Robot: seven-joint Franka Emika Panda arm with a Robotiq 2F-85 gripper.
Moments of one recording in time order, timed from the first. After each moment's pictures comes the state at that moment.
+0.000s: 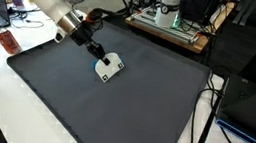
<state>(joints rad) -0.24 0.74 0.09 -1.59 0.57 1.88 -0.32</state>
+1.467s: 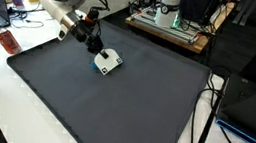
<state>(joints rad) -0.39 0.76 0.09 -1.67 0.78 1.78 -0.79</state>
